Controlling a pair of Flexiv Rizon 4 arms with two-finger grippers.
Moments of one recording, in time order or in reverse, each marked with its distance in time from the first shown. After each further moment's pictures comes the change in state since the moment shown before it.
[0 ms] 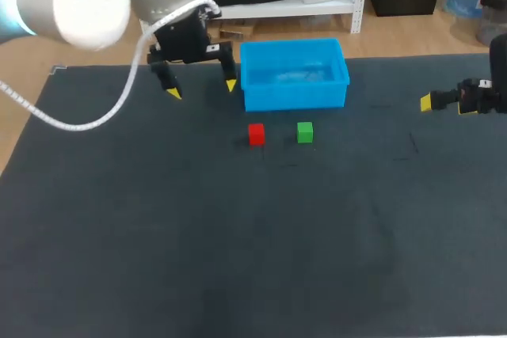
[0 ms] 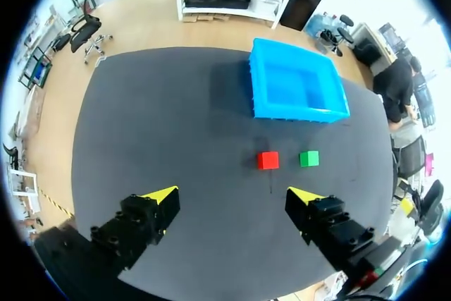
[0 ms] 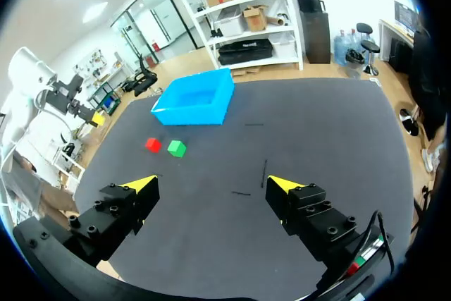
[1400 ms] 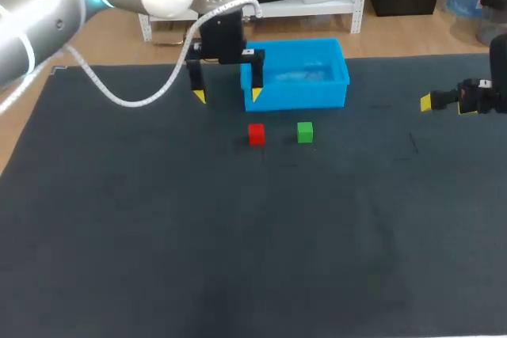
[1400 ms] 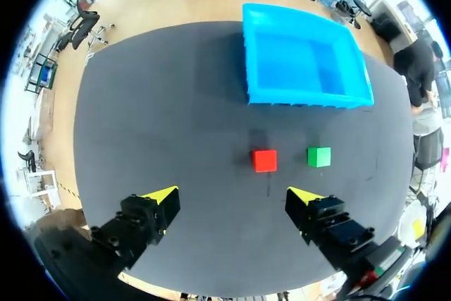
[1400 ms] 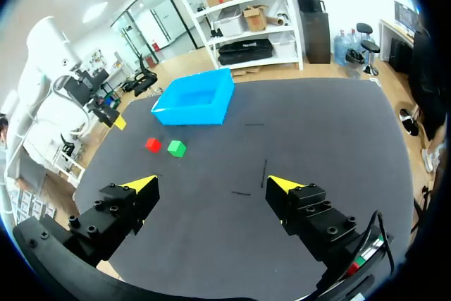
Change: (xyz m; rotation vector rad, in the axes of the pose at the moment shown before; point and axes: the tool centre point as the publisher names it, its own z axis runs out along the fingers) left arm -0.012 -0.034 0.045 -0.123 0.188 0.025; right arm 0.000 0.000 0.000 0.000 0.000 0.000
